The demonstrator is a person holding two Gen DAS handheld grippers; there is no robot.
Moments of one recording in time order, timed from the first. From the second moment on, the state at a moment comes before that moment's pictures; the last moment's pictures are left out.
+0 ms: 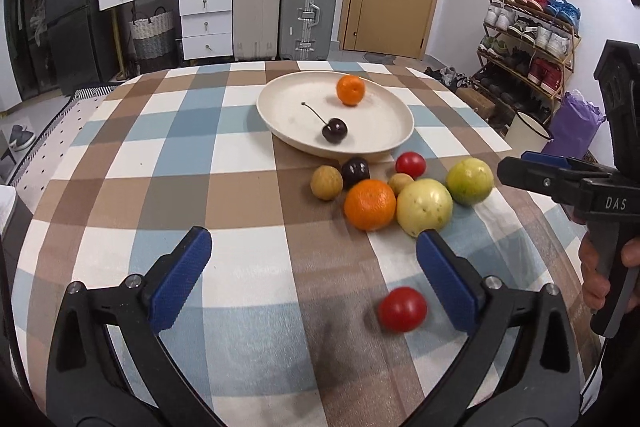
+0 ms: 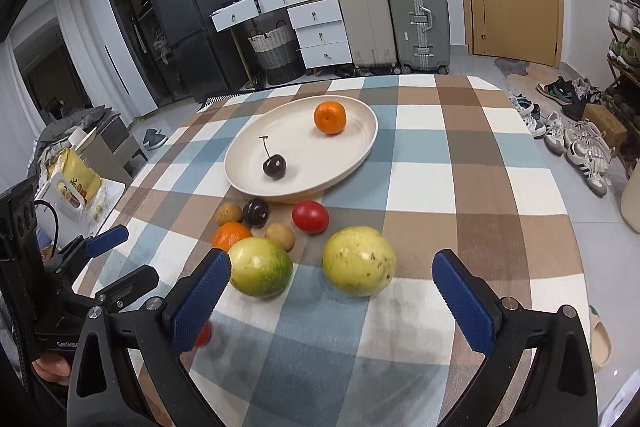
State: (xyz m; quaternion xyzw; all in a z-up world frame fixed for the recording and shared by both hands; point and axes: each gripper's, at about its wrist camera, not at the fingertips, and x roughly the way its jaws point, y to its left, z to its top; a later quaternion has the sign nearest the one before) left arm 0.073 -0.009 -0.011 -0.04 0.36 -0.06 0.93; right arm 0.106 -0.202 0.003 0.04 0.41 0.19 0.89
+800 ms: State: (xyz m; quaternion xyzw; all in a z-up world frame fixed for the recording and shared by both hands) left arm 0.056 -0.039 -0.042 -0.01 0.42 -0.12 0.90; right arm 0.090 -0.185 -0.028 0.04 0.45 0.20 0.87
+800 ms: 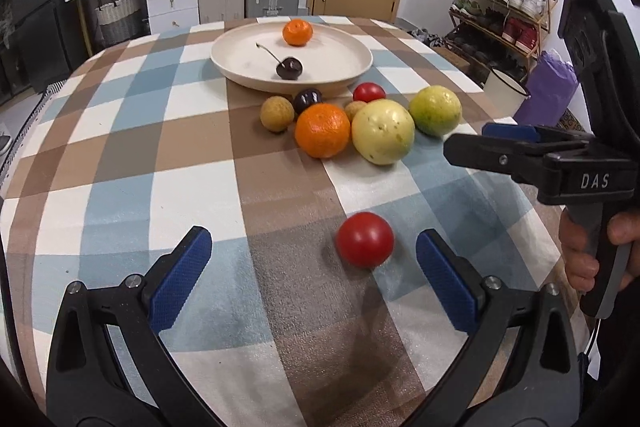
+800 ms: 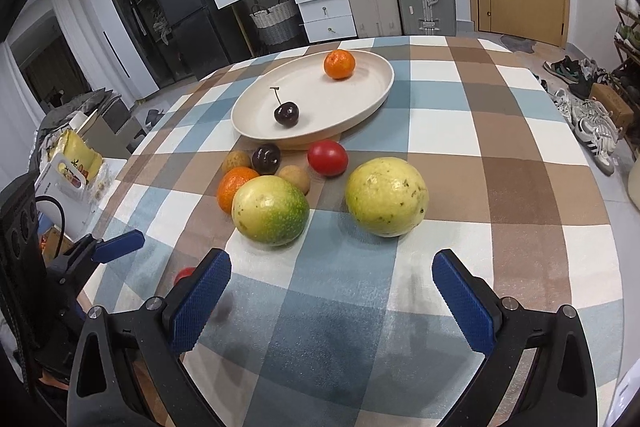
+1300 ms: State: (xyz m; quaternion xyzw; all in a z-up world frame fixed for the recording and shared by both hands) left arm 0.059 -0.045 -0.049 -0.04 0.43 -0.18 0.88; right arm 0.092 -0.177 -0.036 0.04 0.46 0.22 0.86
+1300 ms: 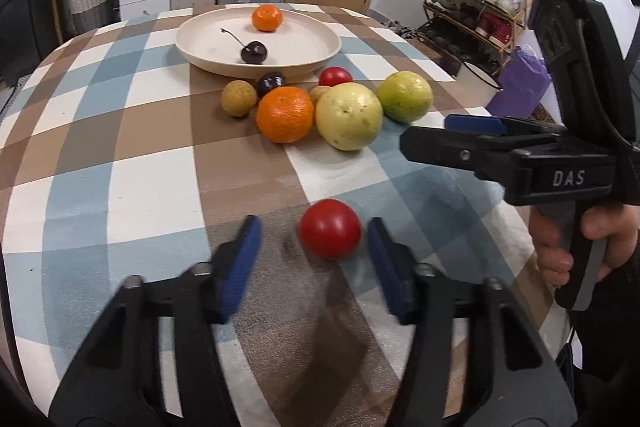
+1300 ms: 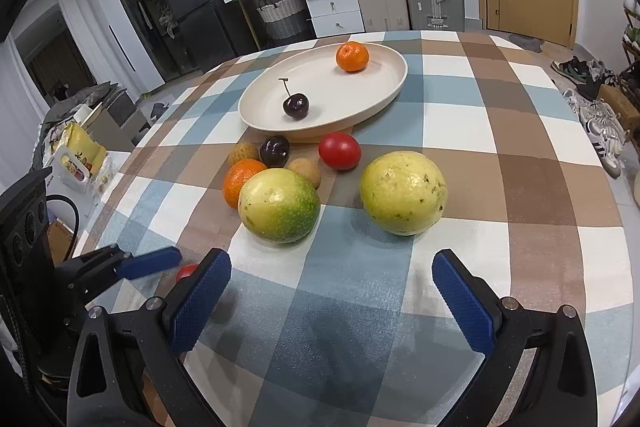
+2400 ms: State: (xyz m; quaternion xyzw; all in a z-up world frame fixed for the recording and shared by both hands) left arm 0.060 -0.008 -0.034 -0.07 0.39 -0.14 0.91; right arm 0.123 -0.136 -0.046 0.05 0.47 0.25 0.85
